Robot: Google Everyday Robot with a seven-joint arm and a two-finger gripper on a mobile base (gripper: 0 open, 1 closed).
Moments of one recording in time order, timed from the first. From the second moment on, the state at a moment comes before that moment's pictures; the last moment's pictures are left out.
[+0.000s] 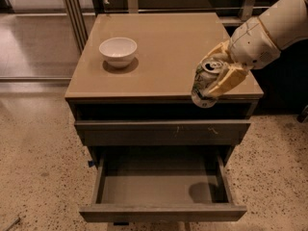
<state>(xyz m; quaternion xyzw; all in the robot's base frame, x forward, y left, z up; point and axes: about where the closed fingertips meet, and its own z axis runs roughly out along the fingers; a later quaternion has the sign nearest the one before) 0.533 -0.139 0.918 -0.71 0.62 0.18 0.30</state>
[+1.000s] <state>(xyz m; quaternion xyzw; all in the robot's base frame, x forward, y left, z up) 0.486 -0.168 0.767 -0.70 0.65 0.18 0.25</state>
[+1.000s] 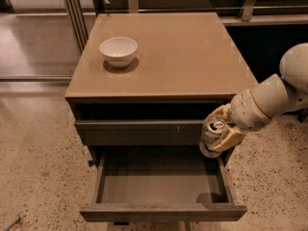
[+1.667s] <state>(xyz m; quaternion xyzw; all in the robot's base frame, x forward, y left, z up) 0.484 -0.183 0.658 -0.68 0.65 0.20 0.28</state>
